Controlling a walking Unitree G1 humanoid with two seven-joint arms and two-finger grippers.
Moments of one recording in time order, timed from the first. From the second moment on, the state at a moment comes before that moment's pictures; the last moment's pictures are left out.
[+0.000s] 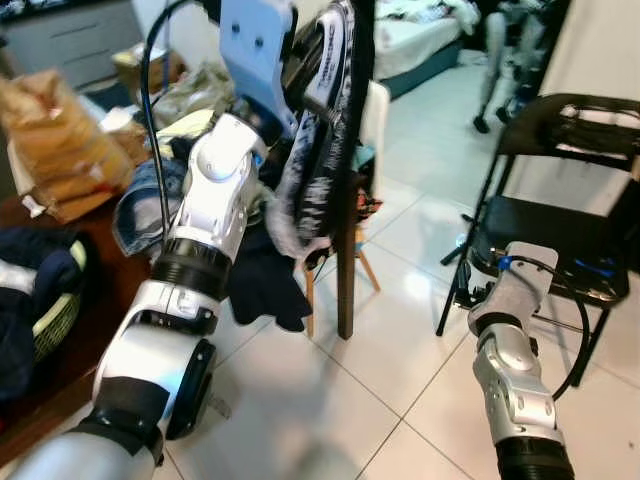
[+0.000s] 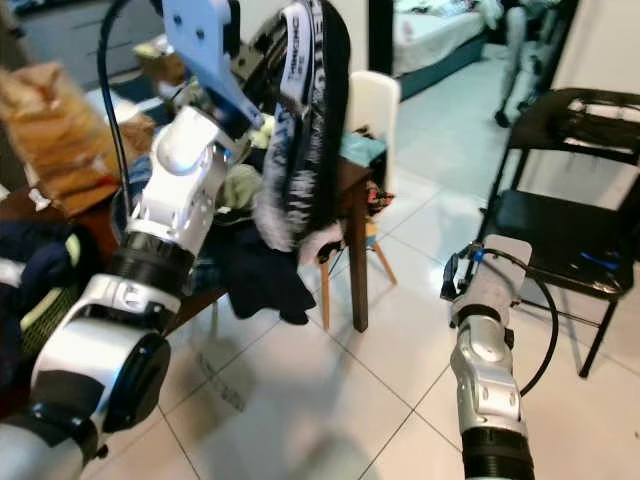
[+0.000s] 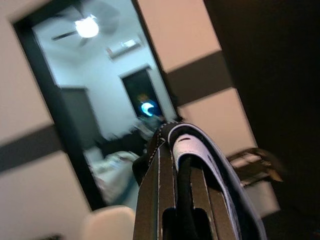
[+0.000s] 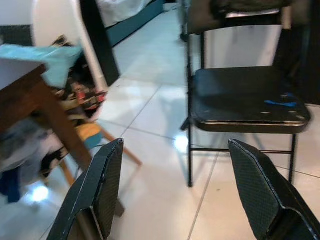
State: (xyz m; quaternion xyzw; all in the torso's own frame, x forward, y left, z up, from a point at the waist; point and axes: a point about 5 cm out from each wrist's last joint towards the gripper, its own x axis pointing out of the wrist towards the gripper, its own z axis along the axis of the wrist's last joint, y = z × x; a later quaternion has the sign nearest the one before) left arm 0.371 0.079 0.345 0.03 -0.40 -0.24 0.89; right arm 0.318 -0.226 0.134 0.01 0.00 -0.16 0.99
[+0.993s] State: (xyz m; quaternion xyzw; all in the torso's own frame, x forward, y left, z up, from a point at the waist) left arm 0.321 0.125 0.063 -0.01 0.16 -0.07 0.98; right arm 0.302 -0.211 0.078 -0.03 0.09 -0.09 0.99
